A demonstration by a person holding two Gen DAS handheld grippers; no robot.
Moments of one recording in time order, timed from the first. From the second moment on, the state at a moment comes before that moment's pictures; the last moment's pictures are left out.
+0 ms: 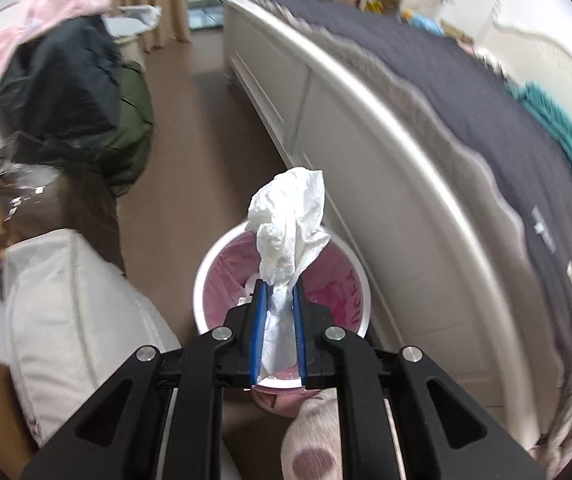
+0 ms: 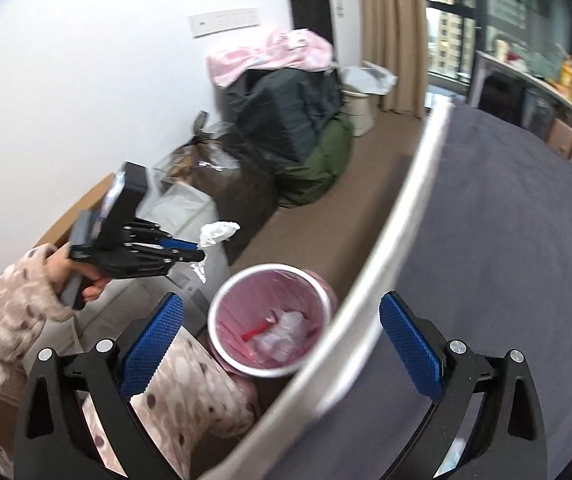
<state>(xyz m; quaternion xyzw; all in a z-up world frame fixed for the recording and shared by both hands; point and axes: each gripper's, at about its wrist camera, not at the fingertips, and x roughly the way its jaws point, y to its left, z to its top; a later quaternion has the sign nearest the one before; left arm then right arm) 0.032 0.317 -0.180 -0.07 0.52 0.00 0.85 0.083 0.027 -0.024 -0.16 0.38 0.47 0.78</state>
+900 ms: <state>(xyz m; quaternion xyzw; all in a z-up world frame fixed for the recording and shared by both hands) 0.081 0.319 -0.270 0.00 0.59 0.04 0.80 0.072 -0.067 -0.004 -0.04 0.38 0.40 0.83</state>
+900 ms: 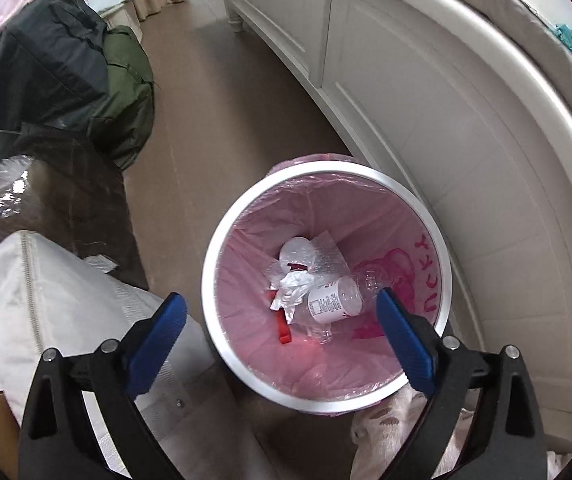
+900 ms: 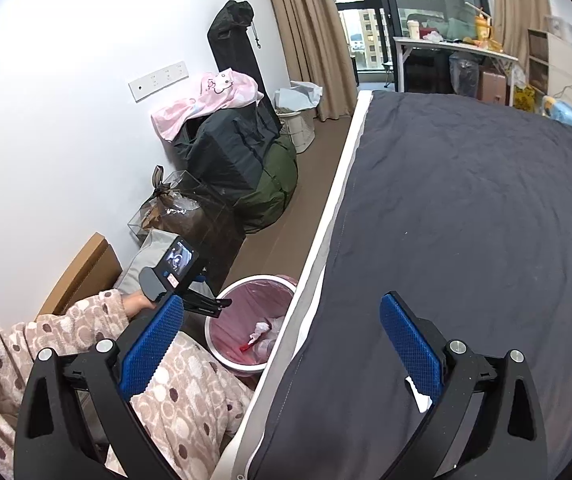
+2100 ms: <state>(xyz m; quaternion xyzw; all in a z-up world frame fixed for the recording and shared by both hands) 0.008 0.110 -0.019 0.00 0.37 -0.04 0.93 0.119 -0.236 -0.071 0.00 0.44 0.25 0.86</state>
